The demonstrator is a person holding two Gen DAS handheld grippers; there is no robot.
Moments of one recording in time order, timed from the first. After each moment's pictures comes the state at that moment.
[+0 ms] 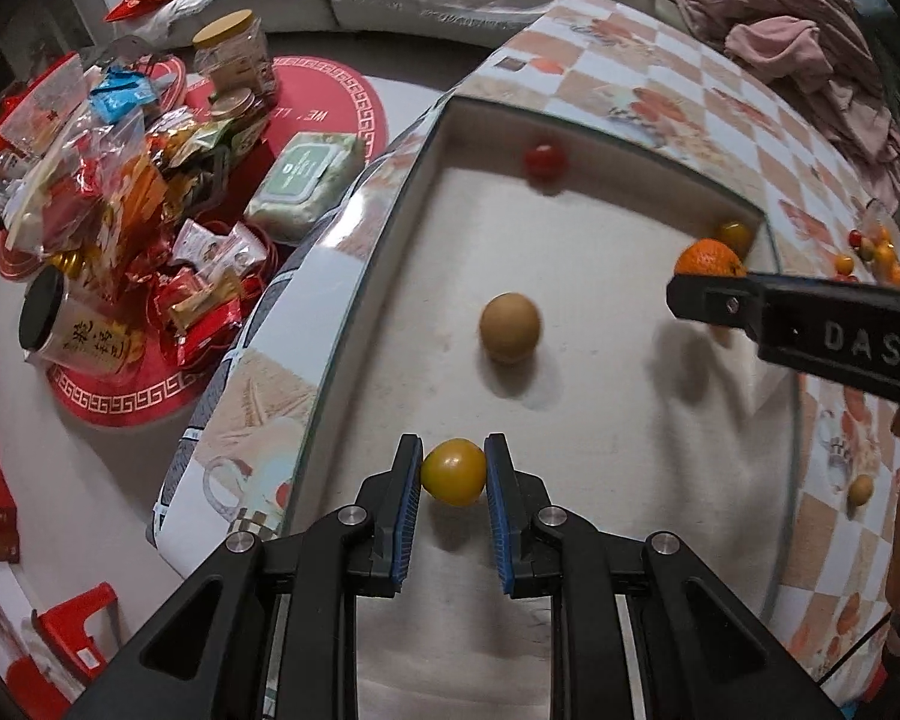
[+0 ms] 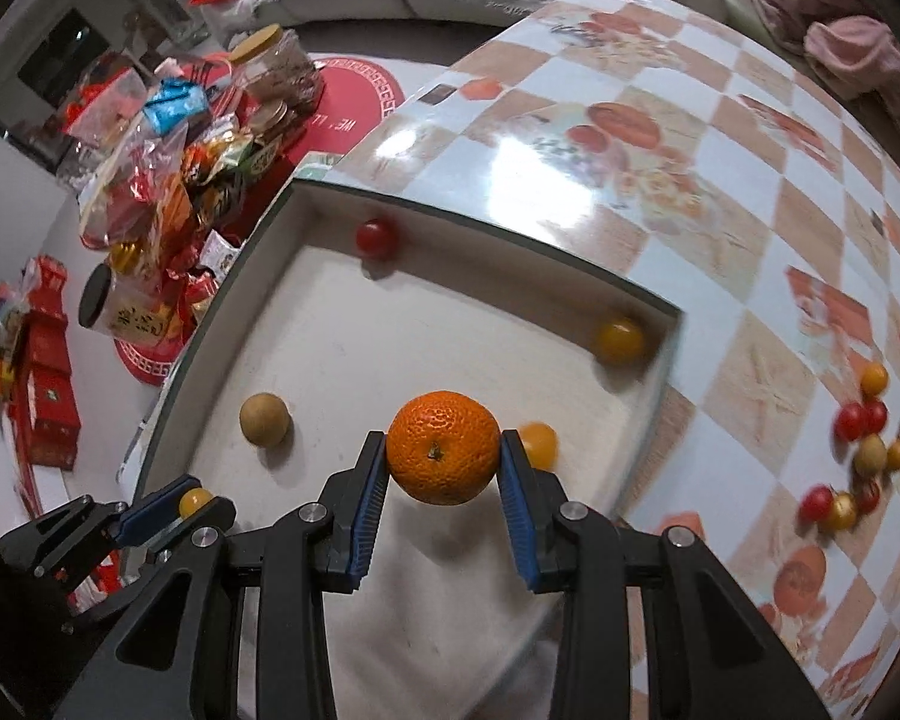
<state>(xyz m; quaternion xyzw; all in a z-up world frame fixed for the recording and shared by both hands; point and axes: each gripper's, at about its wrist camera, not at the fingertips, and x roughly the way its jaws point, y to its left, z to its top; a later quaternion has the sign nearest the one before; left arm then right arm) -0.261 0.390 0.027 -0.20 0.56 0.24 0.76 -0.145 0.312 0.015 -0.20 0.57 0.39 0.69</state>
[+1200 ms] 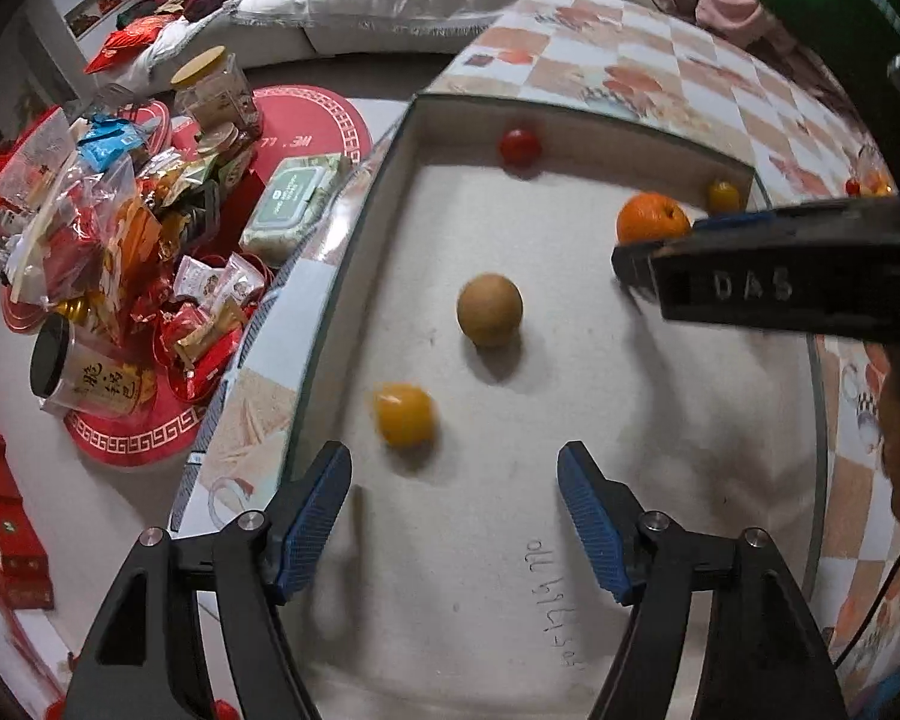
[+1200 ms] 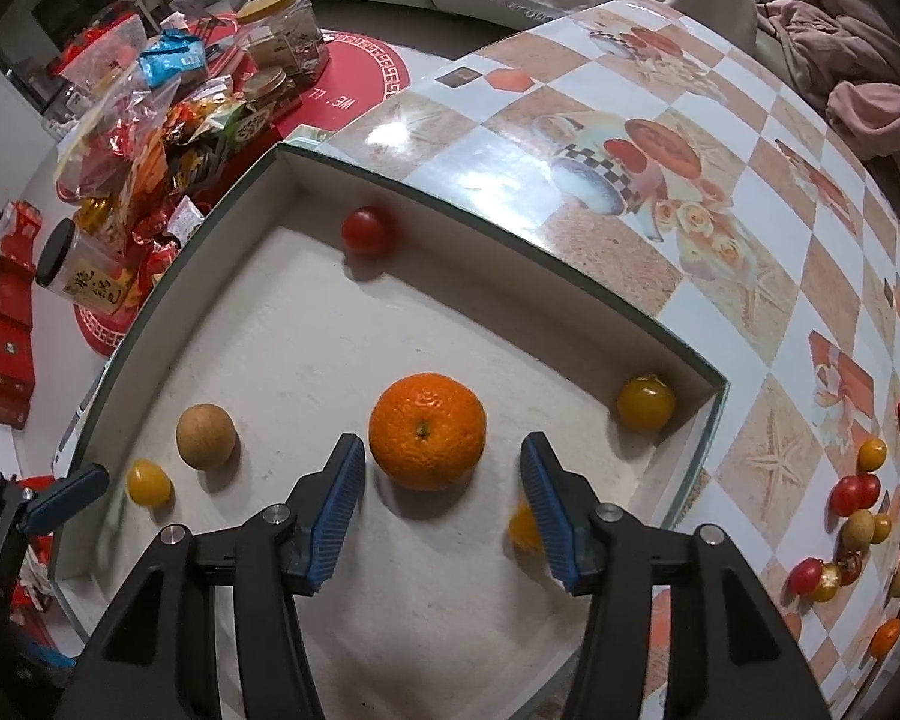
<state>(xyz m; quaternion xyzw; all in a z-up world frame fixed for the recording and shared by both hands) -0.258 0.374 0.021 -0.14 0.57 0.23 0.78 -0.145 0.333 -0.007 -0.27 0.54 0.39 0.70</state>
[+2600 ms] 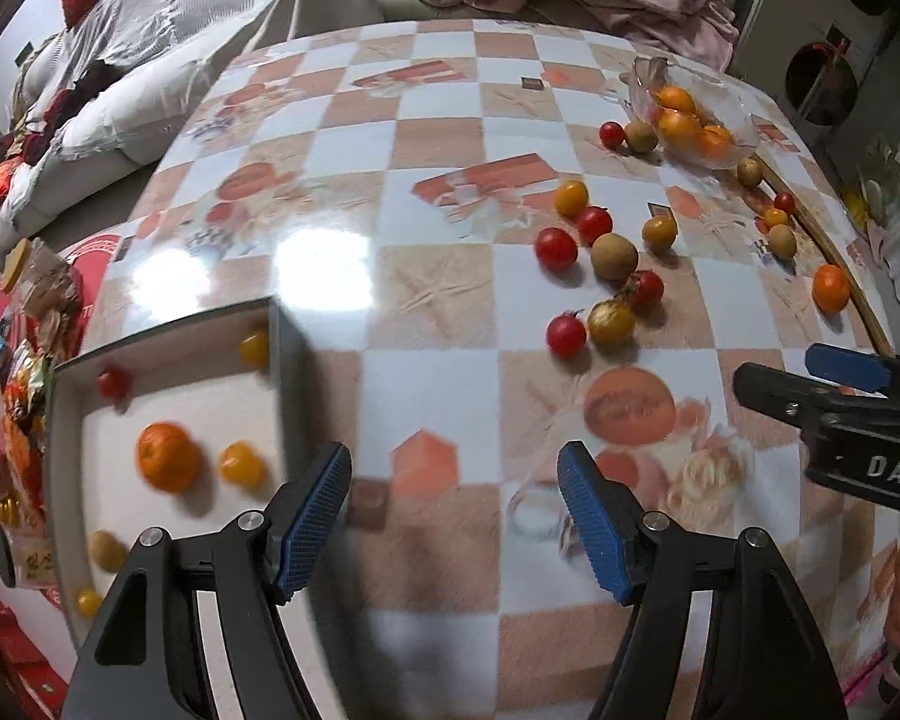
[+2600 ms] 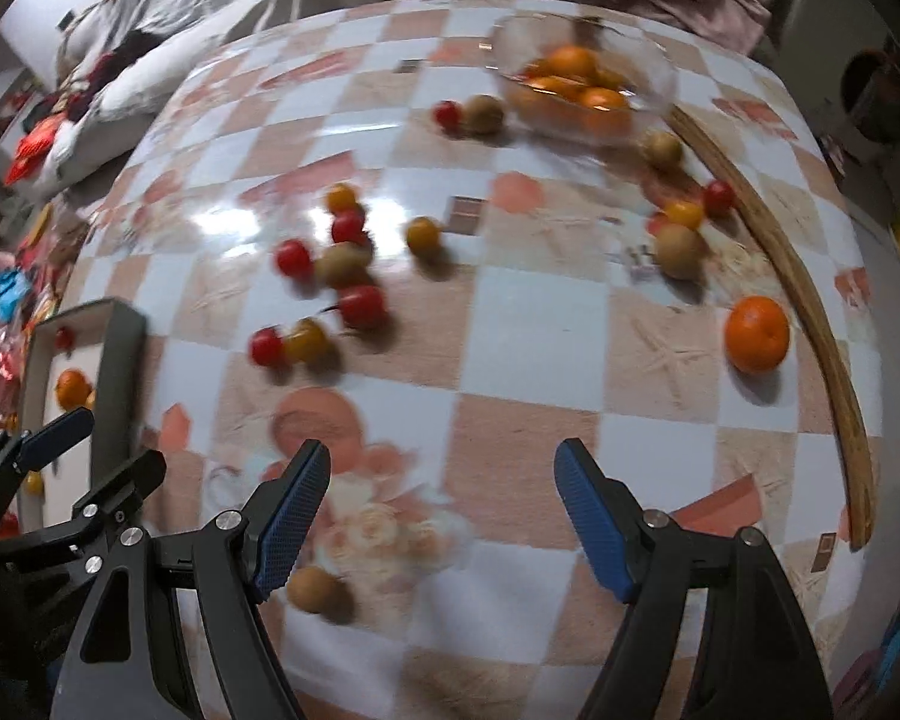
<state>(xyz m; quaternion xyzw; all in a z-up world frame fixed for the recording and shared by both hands) -0.092 0.206 0.044 -0.05 0.57 0.08 0.81 -0.046 0.037 0.025 -0.06 0.59 0.18 0.79</state>
